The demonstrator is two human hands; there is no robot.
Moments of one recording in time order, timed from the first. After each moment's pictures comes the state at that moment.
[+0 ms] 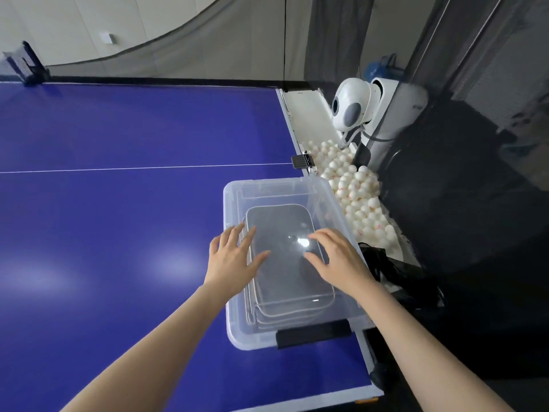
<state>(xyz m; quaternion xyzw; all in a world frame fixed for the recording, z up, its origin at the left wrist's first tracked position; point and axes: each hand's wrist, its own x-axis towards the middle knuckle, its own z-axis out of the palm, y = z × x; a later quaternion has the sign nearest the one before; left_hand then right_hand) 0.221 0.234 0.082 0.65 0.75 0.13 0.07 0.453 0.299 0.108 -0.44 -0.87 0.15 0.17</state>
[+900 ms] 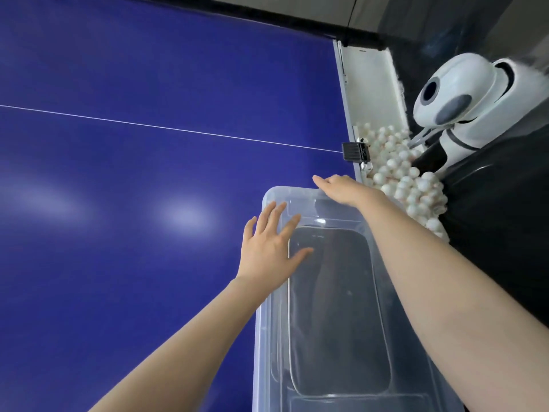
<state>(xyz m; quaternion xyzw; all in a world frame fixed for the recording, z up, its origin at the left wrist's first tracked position) 0.171 0.342 0.047 0.63 0.75 0.19 0.10 0.277 0.542 0.095 -0.57 -0.76 0.25 -0.18</state>
